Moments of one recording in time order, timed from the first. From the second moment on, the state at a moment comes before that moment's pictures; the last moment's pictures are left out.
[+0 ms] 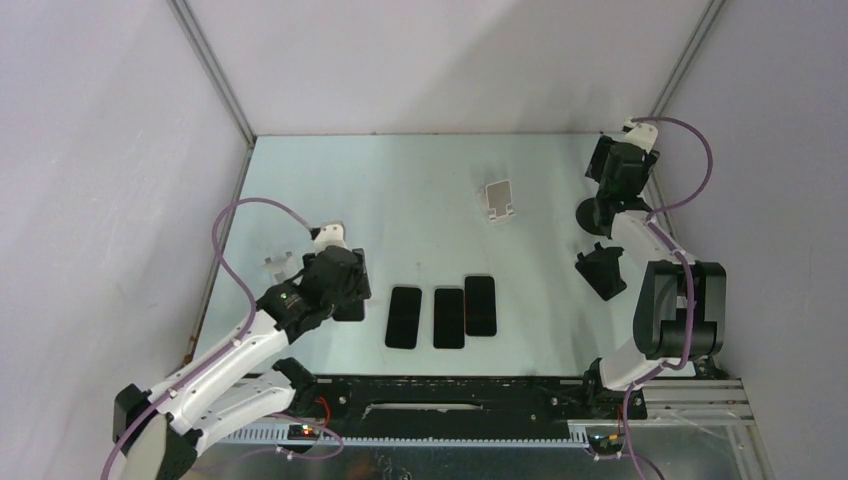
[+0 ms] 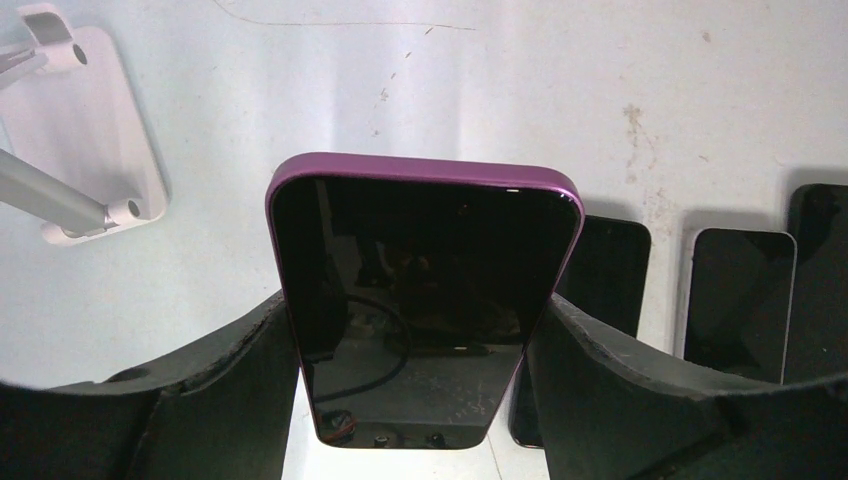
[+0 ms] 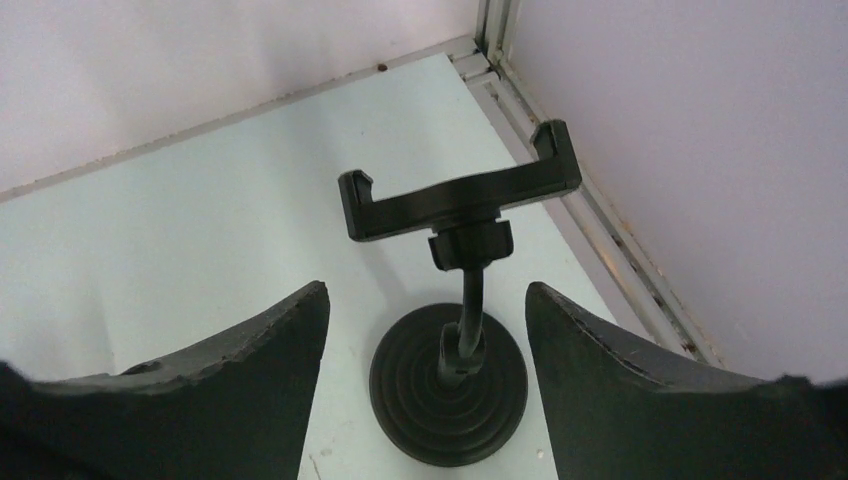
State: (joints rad) left arm -0.66 0.84 0.65 -0.61 -0.46 -0.58; right arm -0.04 1.58 1.03 0.29 0.39 0.13
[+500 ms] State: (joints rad) left arm -0.61 0.98 0.64 -0.56 -0.43 -0.58; right arm -0.02 1.26 1.03 0.10 0.37 0.18
